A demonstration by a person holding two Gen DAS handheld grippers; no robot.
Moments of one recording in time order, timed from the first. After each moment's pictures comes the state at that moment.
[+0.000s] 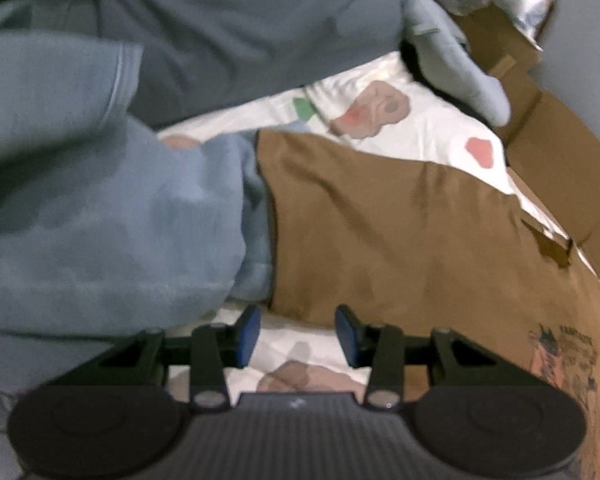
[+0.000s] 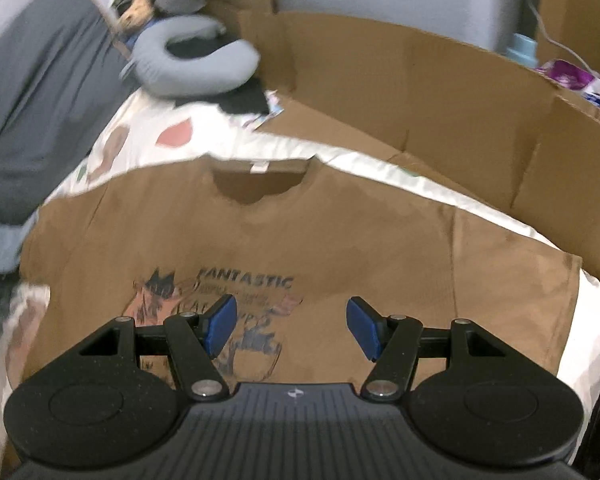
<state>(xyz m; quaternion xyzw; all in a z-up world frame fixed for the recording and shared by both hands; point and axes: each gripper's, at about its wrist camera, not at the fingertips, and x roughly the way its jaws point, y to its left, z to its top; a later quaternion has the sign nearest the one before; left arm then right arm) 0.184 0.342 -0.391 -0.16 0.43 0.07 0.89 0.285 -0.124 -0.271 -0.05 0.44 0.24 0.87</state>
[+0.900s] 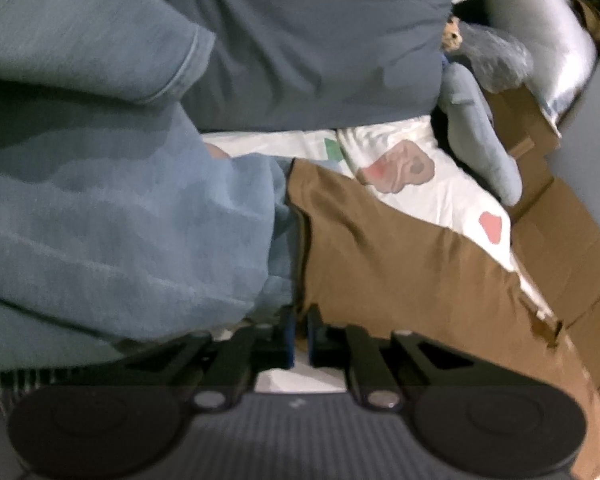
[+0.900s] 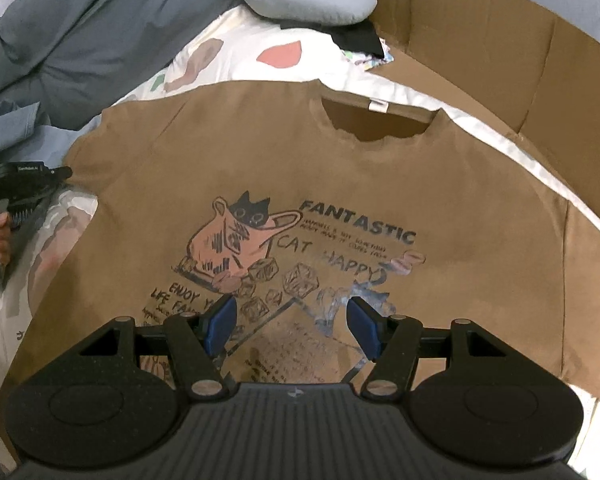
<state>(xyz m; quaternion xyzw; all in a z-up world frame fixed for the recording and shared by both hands) 0.173 0.360 -0.413 -0.24 0.34 0.09 0.90 0.257 -0.047 -0.312 -0.11 0.47 0.34 0.81</state>
